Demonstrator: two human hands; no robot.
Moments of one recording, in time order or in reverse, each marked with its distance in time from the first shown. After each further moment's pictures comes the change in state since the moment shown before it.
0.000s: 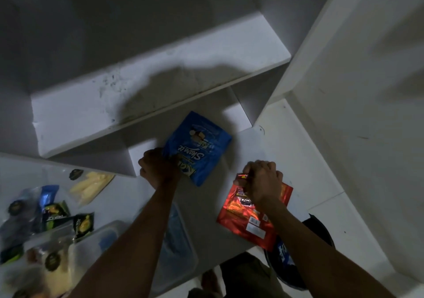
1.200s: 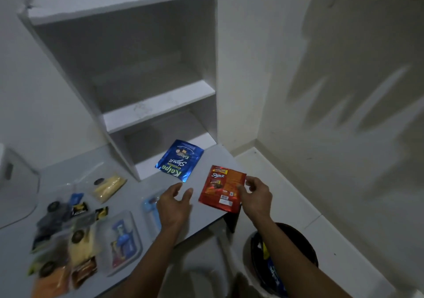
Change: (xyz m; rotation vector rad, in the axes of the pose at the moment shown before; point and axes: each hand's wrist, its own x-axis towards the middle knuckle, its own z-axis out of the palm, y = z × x) left_hand -0.267 -0.061 -0.113 -0.603 -0.140 0.311; right_hand -0.234 0.030 -0.065 0.788 0.458 0.153
